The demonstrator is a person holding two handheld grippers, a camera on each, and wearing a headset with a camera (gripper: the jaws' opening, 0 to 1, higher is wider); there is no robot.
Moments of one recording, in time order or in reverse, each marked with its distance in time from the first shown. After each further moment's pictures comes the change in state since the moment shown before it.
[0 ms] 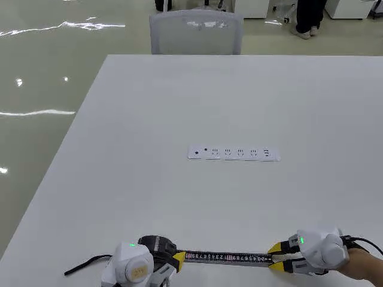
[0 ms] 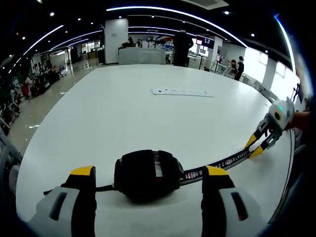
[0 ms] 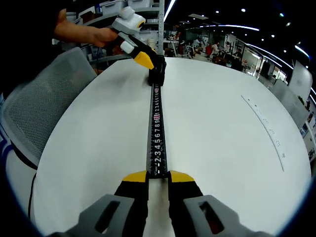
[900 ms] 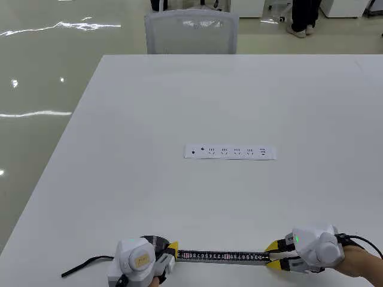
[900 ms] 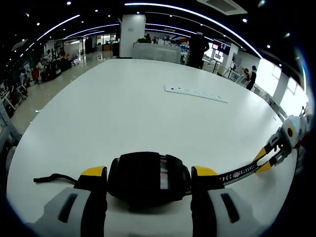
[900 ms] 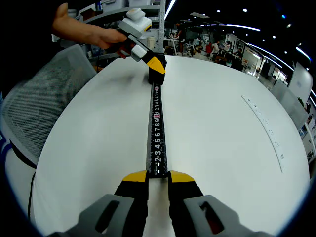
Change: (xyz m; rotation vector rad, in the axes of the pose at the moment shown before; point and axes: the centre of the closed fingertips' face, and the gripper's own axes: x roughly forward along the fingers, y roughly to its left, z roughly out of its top) left arm 0.024 0.004 -0.008 -0.130 0.022 0.067; right arm 0.001 0.000 -0.002 -0.012 0.019 -0.010
